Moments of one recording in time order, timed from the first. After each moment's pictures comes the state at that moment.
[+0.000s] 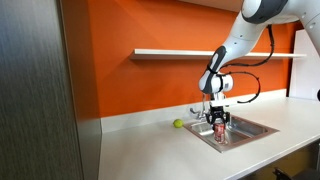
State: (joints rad) arm -0.11 0.42 -0.13 -2.09 0.02 2.33 0.09
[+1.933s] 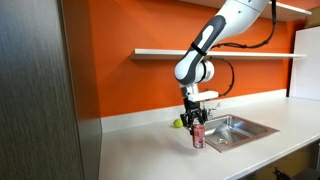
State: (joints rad) arm 0.13 0.12 0.08 -2.33 -0.01 2.20 0.12
